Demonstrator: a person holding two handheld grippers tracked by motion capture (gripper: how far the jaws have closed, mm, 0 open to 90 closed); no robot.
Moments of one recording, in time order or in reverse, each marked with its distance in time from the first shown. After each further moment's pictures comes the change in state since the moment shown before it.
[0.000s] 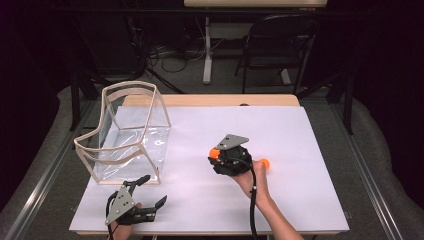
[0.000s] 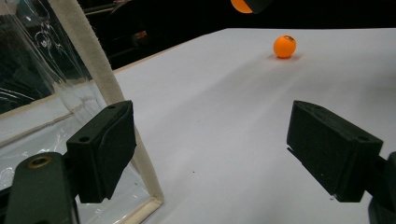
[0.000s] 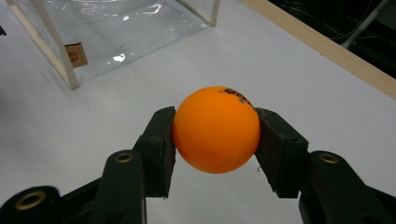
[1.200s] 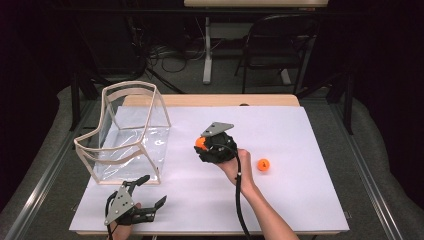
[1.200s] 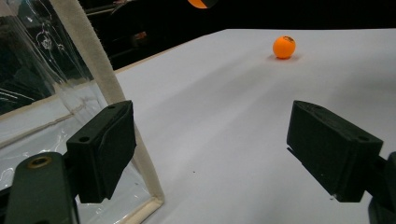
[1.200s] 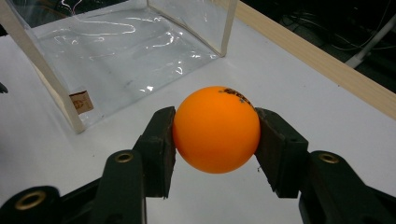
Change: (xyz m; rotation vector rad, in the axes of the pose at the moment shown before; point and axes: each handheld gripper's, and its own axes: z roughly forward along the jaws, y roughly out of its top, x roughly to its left) left arm 0.001 0.000 -0.001 -0.002 0.000 0.001; right arm 0.001 0.037 0.030 -0.034 0.040 0.015
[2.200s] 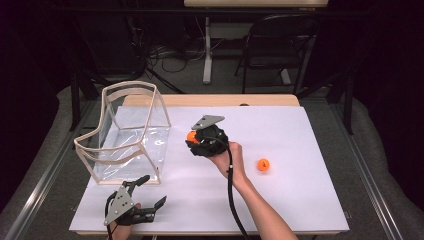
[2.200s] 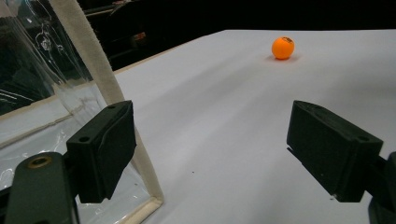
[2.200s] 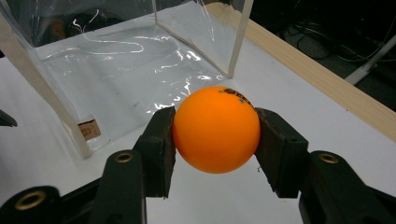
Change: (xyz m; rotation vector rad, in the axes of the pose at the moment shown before) left arm 0.000 0.000 -0.001 0.000 -0.004 0.003; right arm 0.005 0.025 0.011 -0.020 0.021 -0.014
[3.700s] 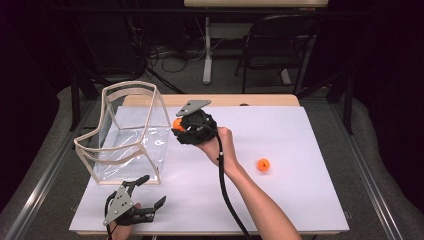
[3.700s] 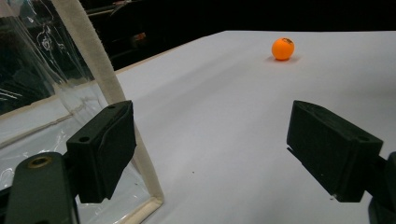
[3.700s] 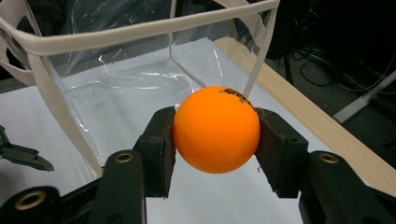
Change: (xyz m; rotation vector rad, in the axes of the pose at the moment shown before) left arm 0.001 0.000 -0.001 -0.003 0.001 -0.007; right arm 0.012 0.056 -0.011 -0.042 0.030 -0.076
